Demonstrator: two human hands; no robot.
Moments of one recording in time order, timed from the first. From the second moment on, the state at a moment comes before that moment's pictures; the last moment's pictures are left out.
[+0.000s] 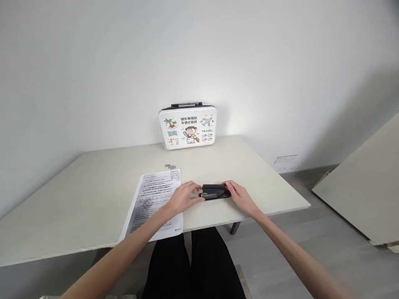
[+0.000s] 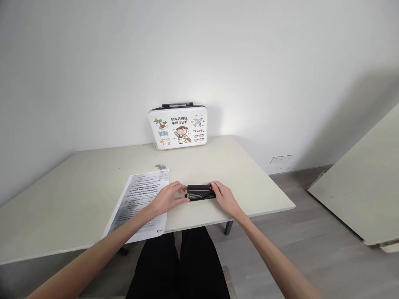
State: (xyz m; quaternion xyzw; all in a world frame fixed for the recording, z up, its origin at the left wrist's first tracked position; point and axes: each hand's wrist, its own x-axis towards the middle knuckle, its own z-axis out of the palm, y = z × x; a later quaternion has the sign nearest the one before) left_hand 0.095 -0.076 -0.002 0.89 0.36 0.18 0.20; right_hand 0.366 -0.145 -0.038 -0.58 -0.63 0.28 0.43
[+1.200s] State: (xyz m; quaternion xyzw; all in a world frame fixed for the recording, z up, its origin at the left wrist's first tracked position) left_hand 0.029 -0.074 -0.023 0.90 0.38 0.16 0.13; right_hand 0.359 -0.154 -0.056 -0.60 -0.67 0.19 0.39
